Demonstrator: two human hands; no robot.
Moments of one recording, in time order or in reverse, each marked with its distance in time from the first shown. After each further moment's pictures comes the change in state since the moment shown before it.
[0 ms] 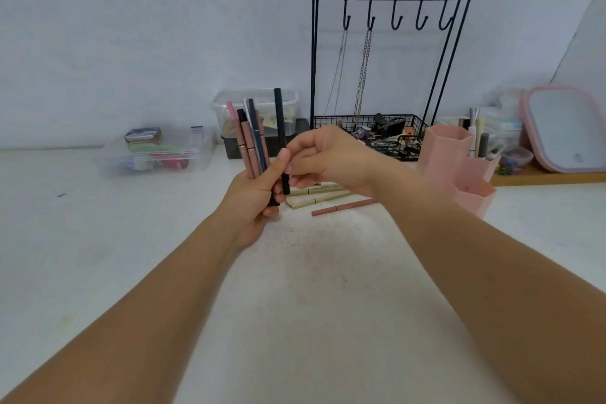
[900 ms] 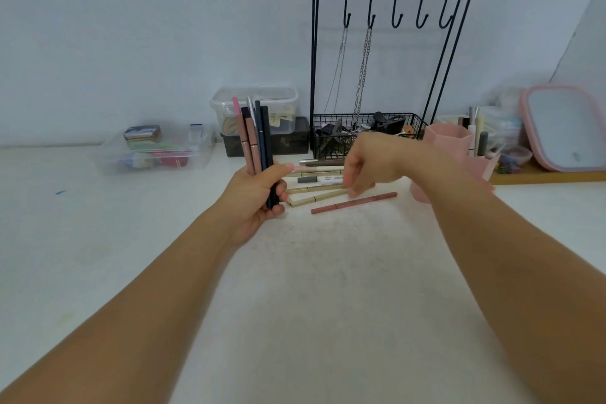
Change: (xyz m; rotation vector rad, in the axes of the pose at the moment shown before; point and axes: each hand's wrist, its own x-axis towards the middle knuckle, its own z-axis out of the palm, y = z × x) left_hand 0.003 0.003 -0.002 0.013 -0.011 -0.069; right_hand -0.006 0.012 -0.059 -0.893 -0.073 0.236
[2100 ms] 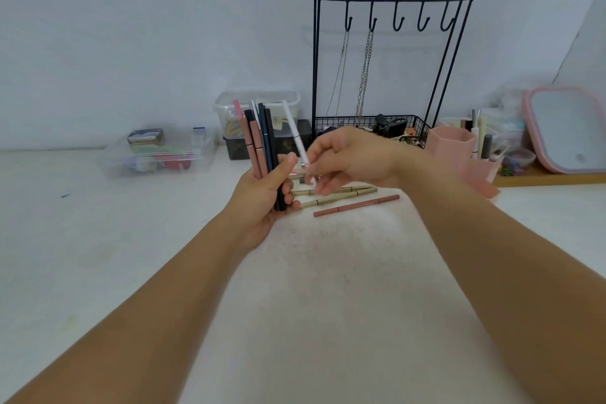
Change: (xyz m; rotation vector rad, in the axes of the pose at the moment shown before) left_hand -0.003 -0.004 0.009 -0.104 -0.014 0.076; right_hand -0.006 -0.034 0.010 0.768 -0.059 -0.158
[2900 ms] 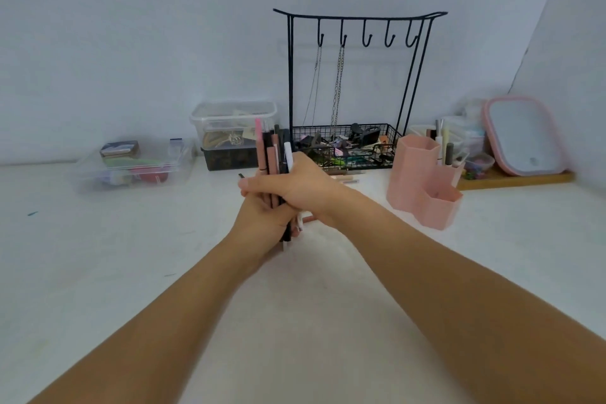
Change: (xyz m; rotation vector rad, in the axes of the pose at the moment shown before) left_hand -0.016 -0.018 0.028 0.458 0.006 0.239; right_hand 0.011 0.001 0.060 0.083 0.258 -0.107
